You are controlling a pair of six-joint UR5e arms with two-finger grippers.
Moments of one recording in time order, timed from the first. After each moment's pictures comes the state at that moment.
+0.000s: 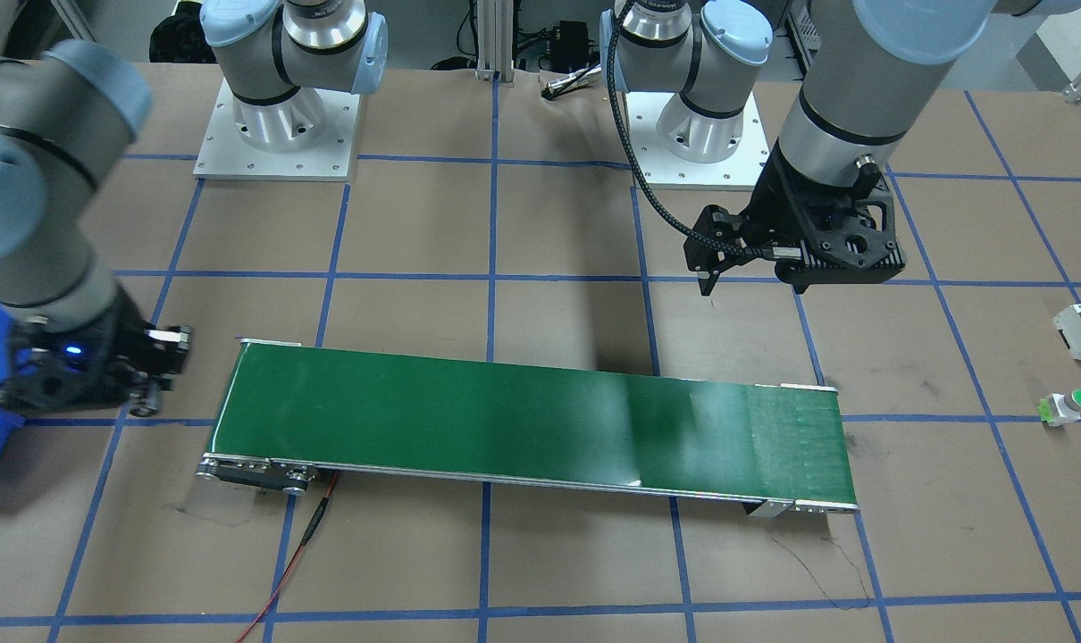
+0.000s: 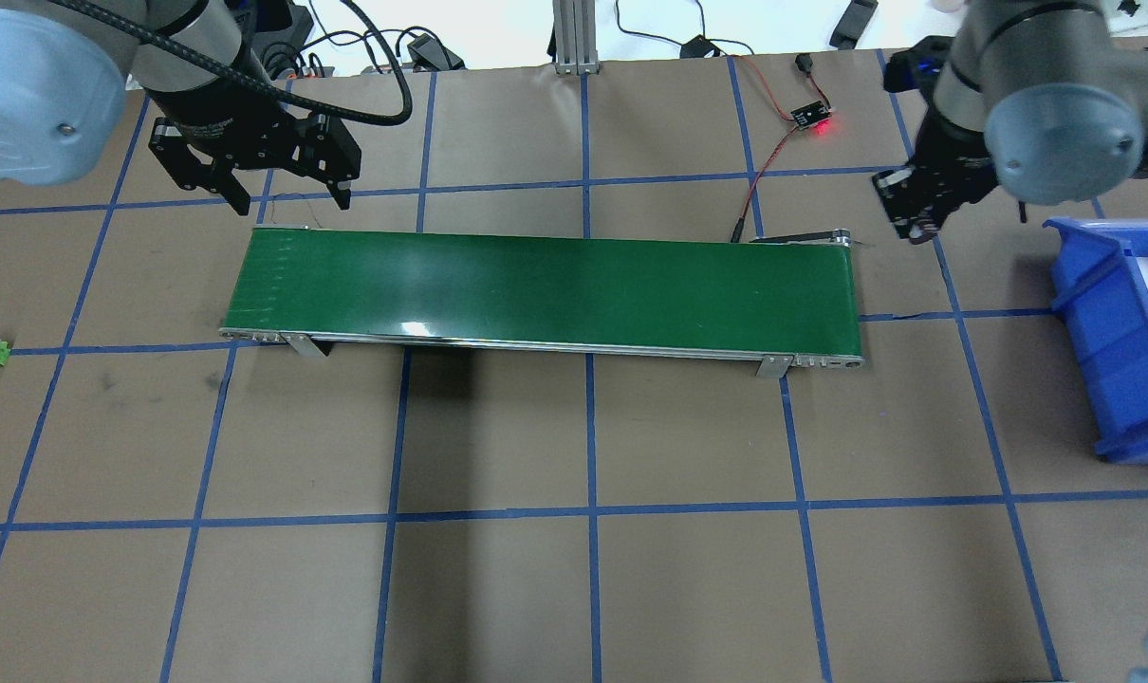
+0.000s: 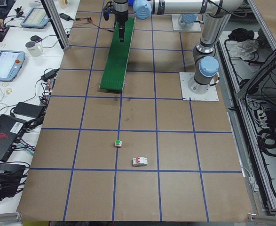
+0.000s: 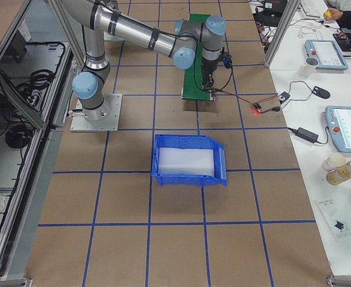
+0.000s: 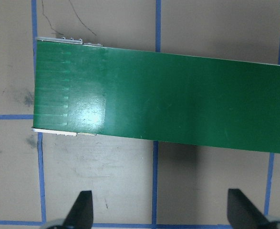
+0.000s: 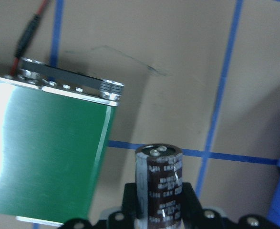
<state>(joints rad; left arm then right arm) -1.56 -1.66 -1.52 -1.50 1.59 -0.02 1.39 -1.35 1.68 -1.92 -1.67 -0.33</state>
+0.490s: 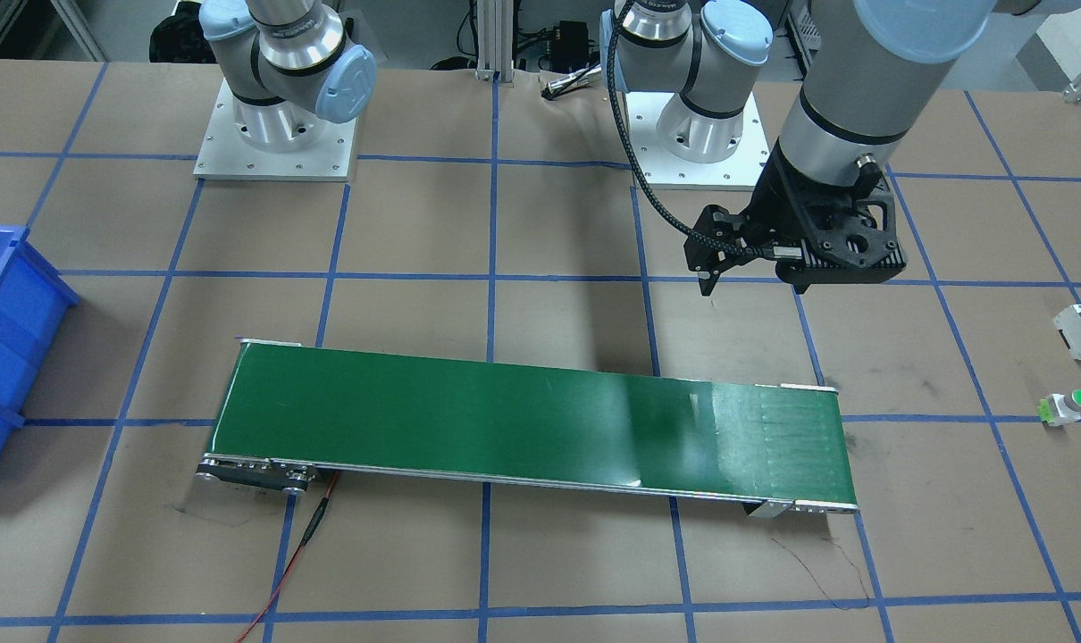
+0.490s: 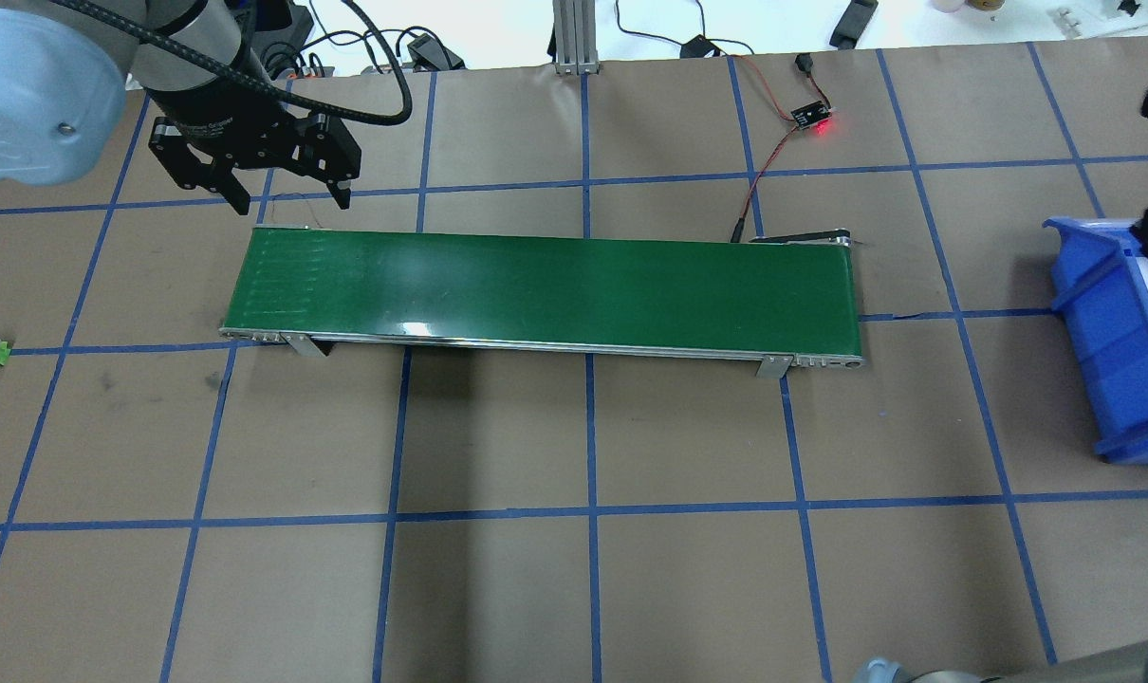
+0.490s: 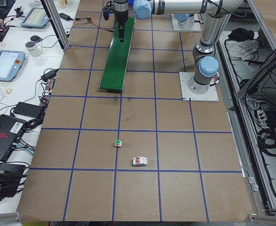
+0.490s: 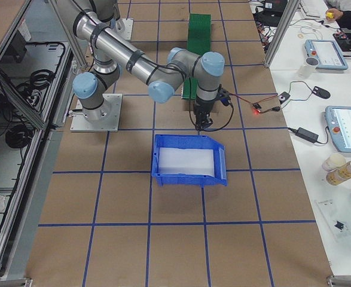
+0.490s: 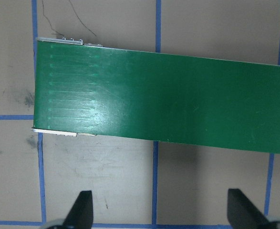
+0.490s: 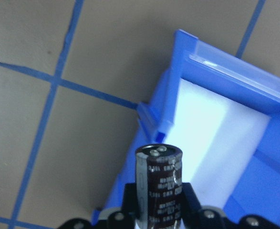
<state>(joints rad) -1.56 -1.66 -1.52 -1.50 1.59 -0.02 0.99 -1.37 1.69 -1.94 -1.72 -0.93</state>
